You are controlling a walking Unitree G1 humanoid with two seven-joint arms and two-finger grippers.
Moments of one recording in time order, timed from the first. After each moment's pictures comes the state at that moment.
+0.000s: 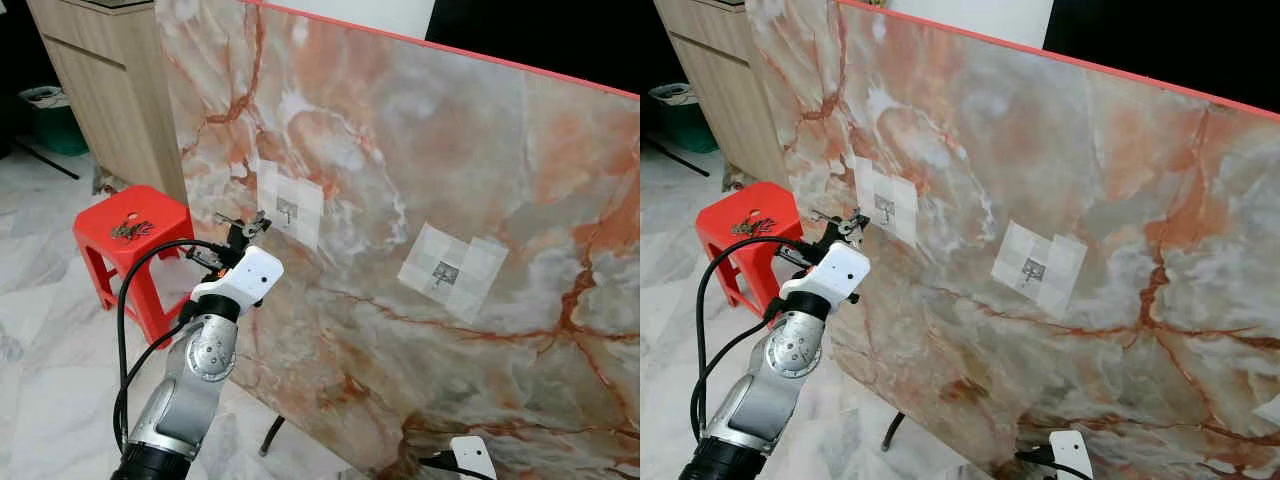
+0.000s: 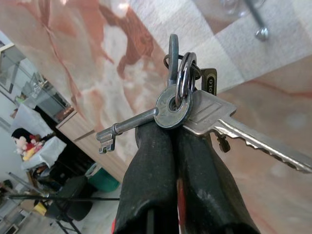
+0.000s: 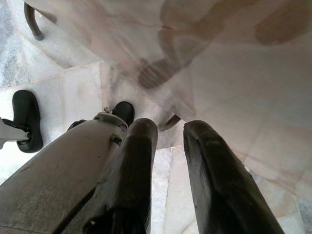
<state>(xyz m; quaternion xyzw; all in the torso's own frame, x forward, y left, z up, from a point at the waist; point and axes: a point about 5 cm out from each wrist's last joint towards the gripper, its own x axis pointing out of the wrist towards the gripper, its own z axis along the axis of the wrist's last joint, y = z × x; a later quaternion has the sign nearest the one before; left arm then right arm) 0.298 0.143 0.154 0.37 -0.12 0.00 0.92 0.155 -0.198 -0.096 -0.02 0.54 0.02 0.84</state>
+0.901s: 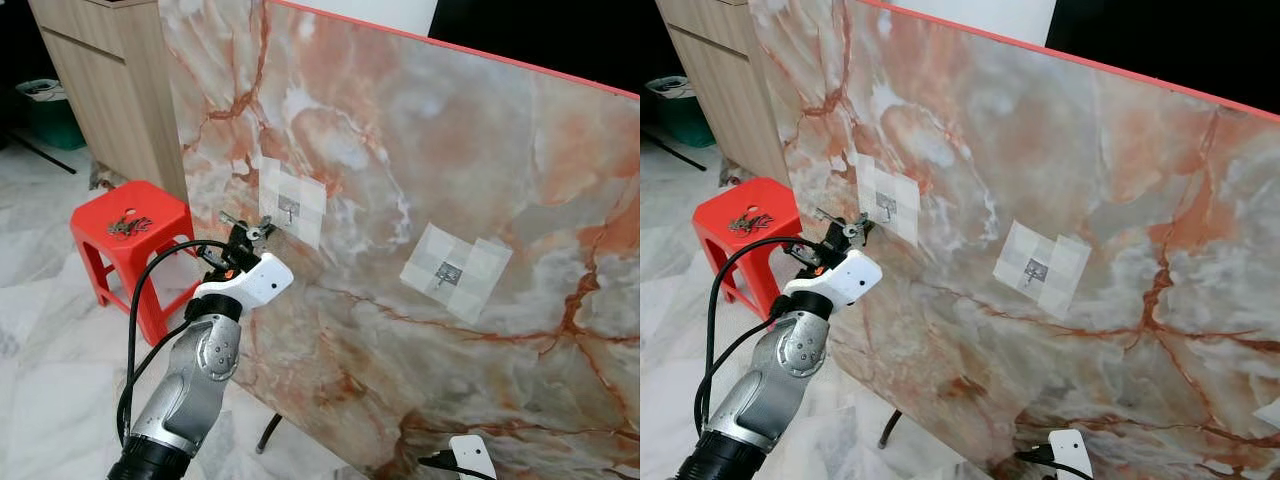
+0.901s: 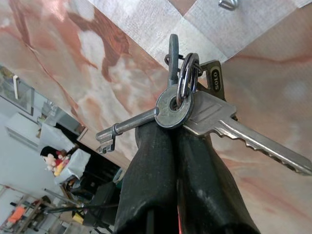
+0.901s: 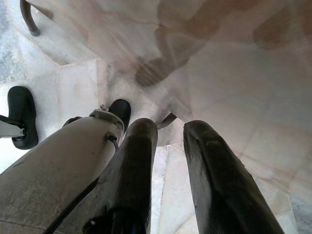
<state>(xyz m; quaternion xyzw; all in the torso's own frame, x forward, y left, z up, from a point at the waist) 0.301 0.140 0.150 0.47 -0.11 0.01 0.88 0.156 -0.199 -0.095 -0.02 0.54 0.03 0.84</state>
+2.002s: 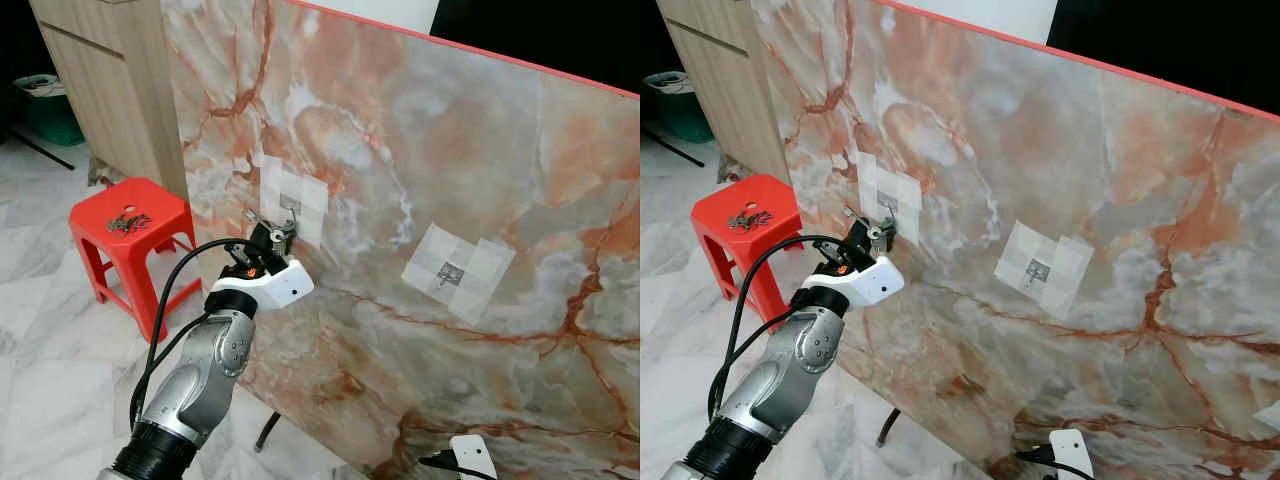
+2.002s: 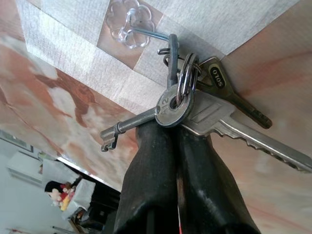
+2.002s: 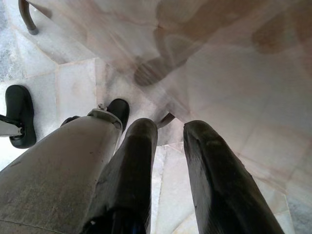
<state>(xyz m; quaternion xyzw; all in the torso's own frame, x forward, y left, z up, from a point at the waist) 0.308 0.119 0.150 0.53 -0.14 -0.05 0.83 0.156 -0.200 -0.095 -0.02 0.54 0.03 0.84</state>
